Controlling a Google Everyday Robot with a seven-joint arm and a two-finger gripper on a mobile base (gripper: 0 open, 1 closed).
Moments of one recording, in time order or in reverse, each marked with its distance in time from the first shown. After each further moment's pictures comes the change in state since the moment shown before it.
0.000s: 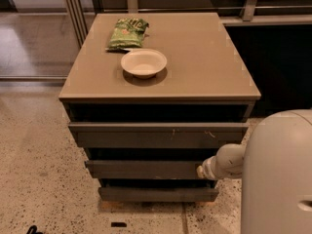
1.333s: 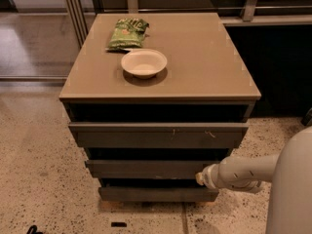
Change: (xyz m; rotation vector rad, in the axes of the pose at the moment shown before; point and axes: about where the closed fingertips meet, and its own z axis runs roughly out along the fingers) arm 0.017 0.020 -0.013 -0.022 -0.073 -0.004
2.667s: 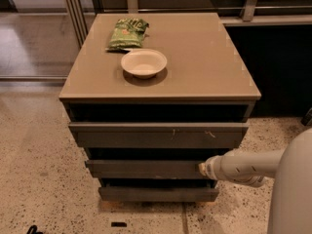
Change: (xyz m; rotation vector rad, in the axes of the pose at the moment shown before) arm -0.037 -0.022 -0.014 0.064 -0.091 -0.005
